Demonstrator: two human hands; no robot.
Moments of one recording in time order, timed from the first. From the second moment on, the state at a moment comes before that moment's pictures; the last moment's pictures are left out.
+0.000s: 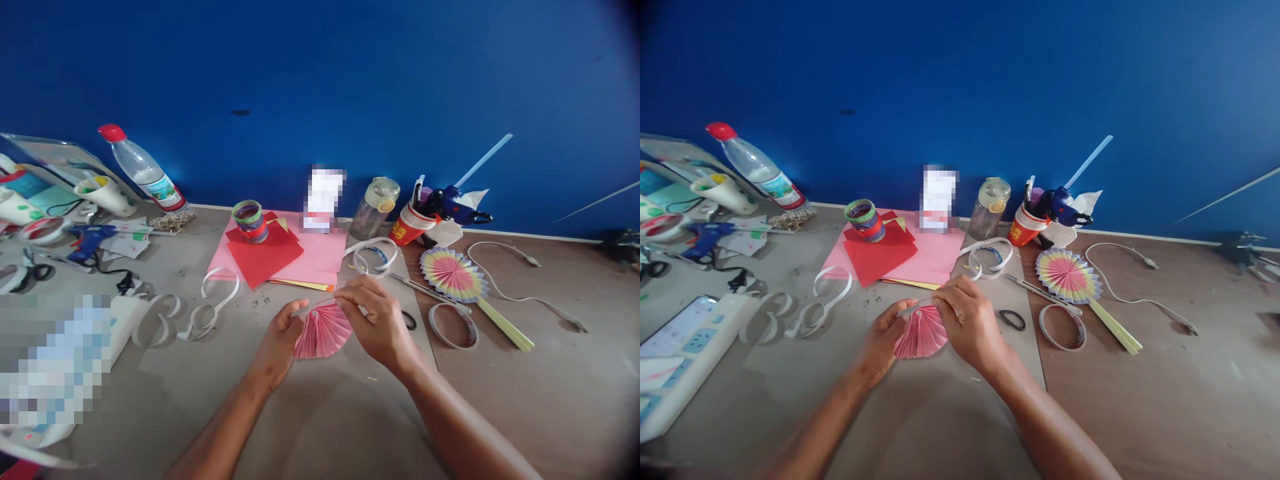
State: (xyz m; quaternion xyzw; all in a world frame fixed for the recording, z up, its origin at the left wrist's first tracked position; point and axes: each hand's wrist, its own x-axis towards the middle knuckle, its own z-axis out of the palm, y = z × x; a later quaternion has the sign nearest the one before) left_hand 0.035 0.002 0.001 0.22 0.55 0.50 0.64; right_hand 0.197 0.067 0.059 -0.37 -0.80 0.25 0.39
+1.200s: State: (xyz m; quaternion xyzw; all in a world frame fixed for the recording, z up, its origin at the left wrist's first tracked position) left_hand 0.021 -0.004 0.007 0.54 0.60 0.52 0.27; right_hand 0.195 0.056 0.065 -0.38 -0.83 0.21 0.34
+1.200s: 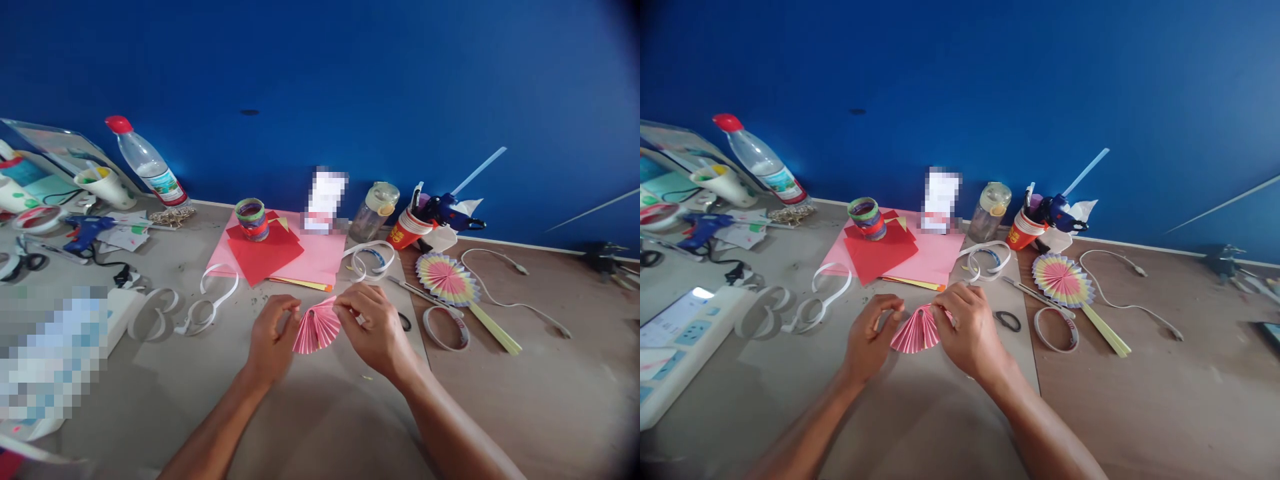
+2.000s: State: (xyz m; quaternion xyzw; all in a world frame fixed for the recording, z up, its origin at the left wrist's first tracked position) left_hand 0.025 -0.004 0.011 0.51 0.62 0.45 0.40; right_hand 0.211 0.073 0.057 -0.31 -0.64 0.68 0.21
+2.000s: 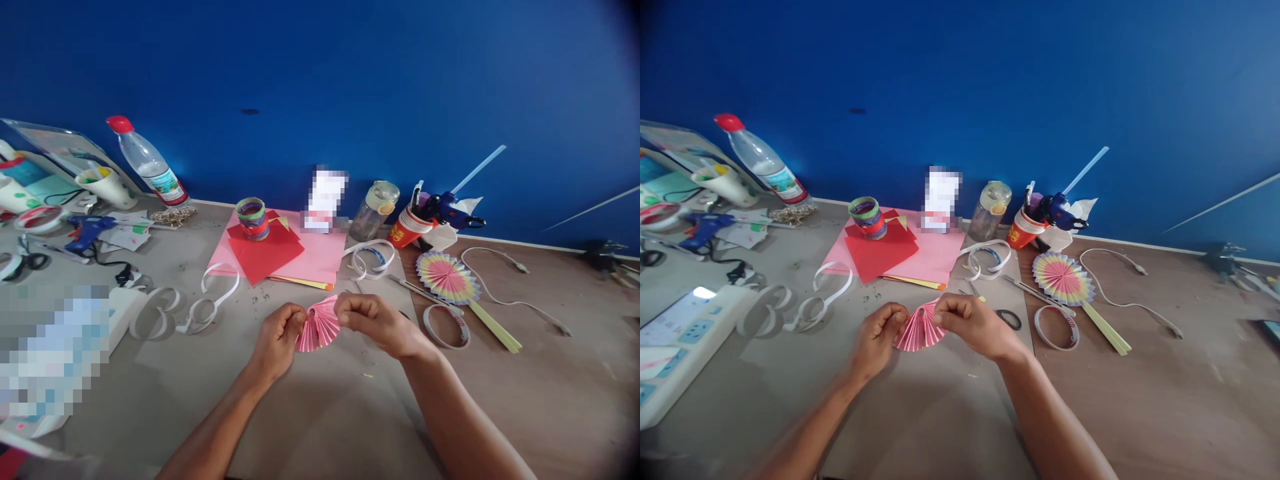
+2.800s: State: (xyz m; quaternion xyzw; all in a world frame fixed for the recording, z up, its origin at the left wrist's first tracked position) left_hand 0.024 -0.007 0.011 0.45 0.49 0.51 0.55; right_hand 0.191 0.065 0.027 -0.31 -0.48 0.77 0.27
